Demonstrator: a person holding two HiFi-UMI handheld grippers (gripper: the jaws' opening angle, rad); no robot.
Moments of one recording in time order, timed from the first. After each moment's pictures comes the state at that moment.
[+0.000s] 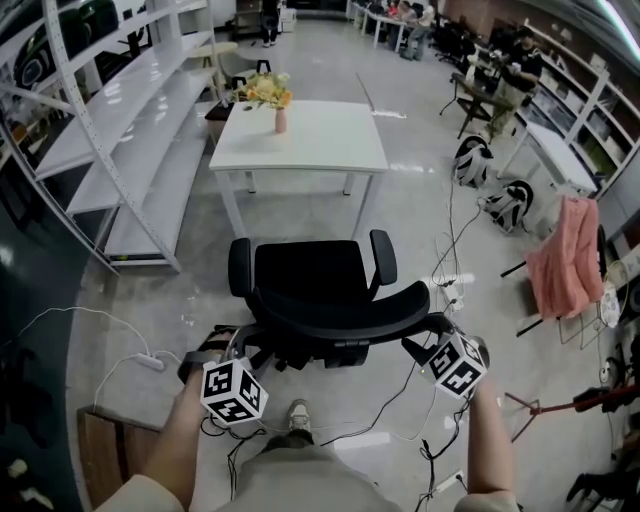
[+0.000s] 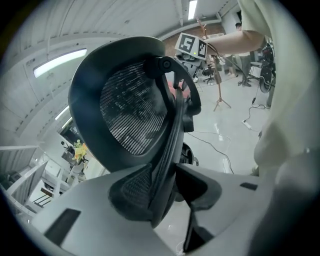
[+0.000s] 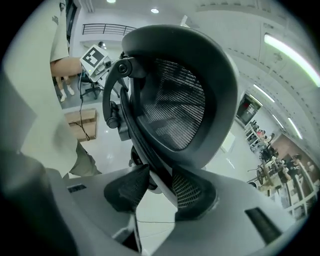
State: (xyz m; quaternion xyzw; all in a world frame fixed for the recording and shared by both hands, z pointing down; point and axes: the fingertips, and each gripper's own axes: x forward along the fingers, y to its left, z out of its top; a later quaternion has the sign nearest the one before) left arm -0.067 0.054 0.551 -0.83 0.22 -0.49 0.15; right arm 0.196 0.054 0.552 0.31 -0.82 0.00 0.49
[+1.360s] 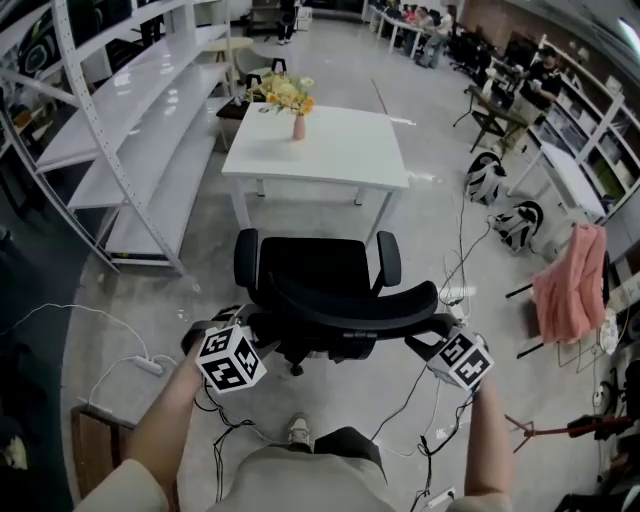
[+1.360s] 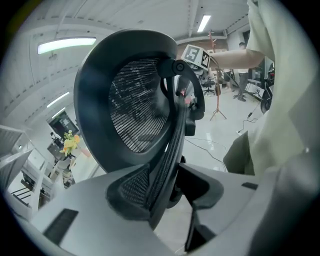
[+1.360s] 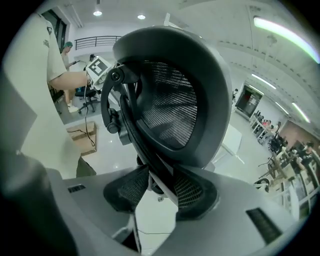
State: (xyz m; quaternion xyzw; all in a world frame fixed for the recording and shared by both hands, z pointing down) left arm -0.099 -0.059 0.556 -0.87 0.17 -0.46 0.09; right arm 0.160 -0.048 0.551 0.30 -0.84 0.06 0.45
